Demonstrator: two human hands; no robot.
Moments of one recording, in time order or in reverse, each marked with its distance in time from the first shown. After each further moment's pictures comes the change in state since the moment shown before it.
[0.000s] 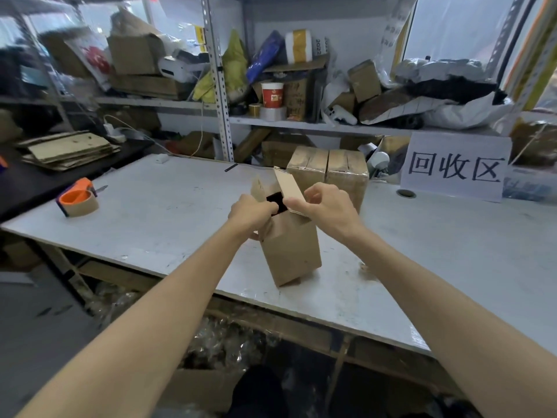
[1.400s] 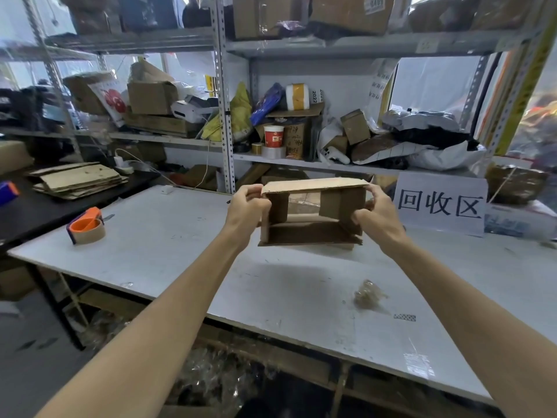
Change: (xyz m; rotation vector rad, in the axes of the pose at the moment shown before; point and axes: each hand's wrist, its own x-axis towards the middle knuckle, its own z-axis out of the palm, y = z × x) left_hand -0.023 0.033 -0.034 -0.438 0.011 0.387; right_hand -0.001 0.005 -0.080 0.276 0.180 0.035
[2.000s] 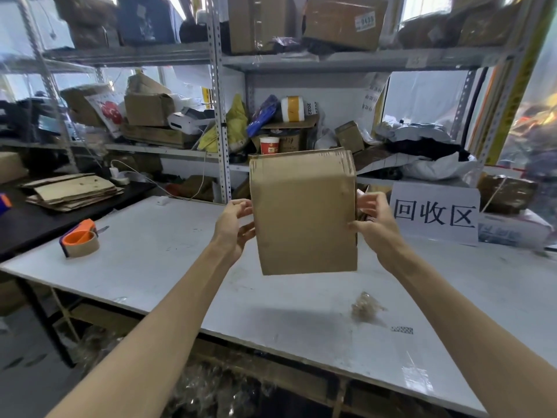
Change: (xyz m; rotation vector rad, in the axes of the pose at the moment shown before) left_hand 0.010 -0.006 -0.009 -0.423 0.063 -0.137; right_hand 0.002 0.002 -0.007 0.247 -0.001 -0.034
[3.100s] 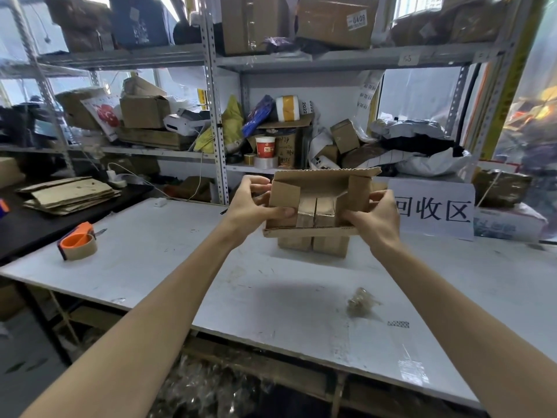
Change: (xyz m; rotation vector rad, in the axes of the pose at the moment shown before) left_hand -0.005 0.020 0.025 0.472 -0.351 0.297; right_hand 0.000 -0.011 0.002 -0.178 0.312 0.067
